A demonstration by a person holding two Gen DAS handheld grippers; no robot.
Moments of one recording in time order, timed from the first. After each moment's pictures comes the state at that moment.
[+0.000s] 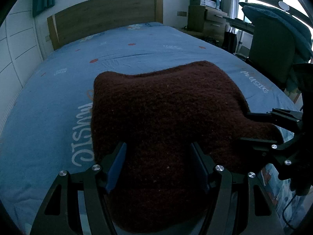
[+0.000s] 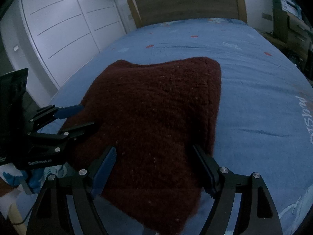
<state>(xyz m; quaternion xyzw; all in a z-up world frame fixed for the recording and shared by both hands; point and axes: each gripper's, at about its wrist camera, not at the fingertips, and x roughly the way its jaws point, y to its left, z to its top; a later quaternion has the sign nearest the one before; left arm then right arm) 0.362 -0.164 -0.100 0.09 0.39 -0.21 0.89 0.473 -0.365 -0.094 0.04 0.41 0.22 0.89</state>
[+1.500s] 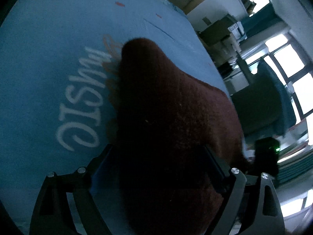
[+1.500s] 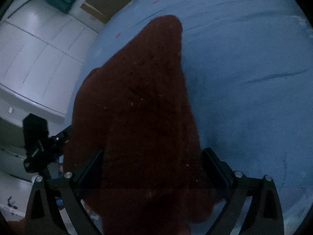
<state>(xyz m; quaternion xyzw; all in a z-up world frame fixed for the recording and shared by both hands) 0.427 -0.046 -0.103 -0.24 0.51 -0.27 0.78 0.494 -0.407 -0.125 0.25 0.52 0.20 0.79</state>
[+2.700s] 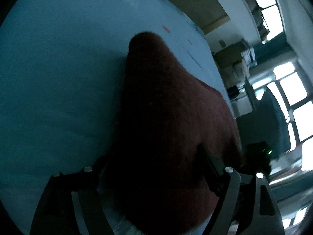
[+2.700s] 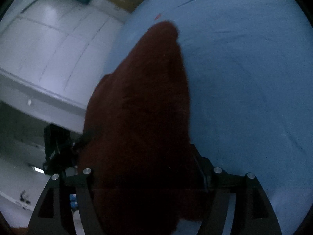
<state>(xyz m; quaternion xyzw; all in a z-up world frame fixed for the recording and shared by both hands) 0.434 0.159 -0.072 -0.27 0.50 -0.22 0.79 0.513 -0.296 -0.128 0.28 0.51 0.29 0.76</state>
